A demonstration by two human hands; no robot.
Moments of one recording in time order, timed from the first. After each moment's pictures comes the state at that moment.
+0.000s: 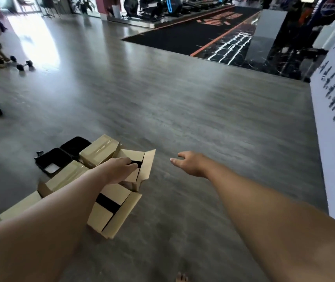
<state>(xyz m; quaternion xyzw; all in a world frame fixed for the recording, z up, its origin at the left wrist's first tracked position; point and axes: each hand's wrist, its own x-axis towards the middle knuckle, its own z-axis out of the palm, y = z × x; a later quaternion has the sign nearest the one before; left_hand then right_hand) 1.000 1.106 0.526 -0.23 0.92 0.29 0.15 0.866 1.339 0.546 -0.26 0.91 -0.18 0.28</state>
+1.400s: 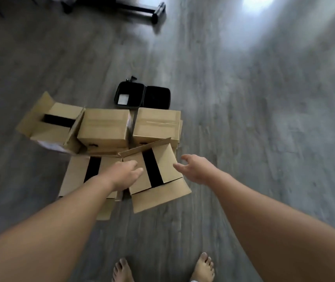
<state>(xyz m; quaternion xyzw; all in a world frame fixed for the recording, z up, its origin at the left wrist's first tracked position) 0.625 0.924 0.286 -0.66 0.65 0.37 0.11 0.367 0.912 0.280 -0.64 0.66 0.05 0.40</state>
